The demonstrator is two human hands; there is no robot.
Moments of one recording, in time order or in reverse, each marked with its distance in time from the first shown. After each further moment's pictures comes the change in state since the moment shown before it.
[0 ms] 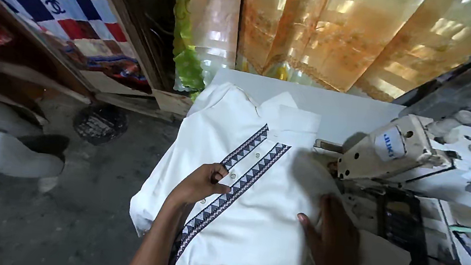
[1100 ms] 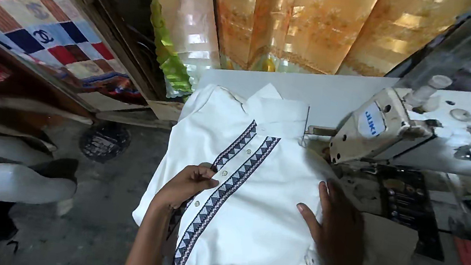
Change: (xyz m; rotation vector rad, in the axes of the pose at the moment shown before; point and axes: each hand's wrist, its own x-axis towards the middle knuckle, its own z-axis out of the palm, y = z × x) left_hand -0.013 0.006 -0.015 -0.173 0.027 0.016; right_hand -0.002 0.001 0.003 0.022 0.028 0.044
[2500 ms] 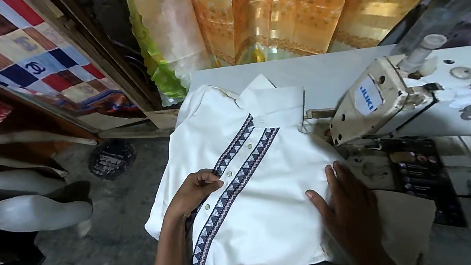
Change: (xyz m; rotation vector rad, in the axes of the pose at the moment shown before) left_hand 0.004 -0.020 0.005 0.072 0.132 0.037; right_hand 0.000 -0.002 0.002 0.013 0.020 0.013
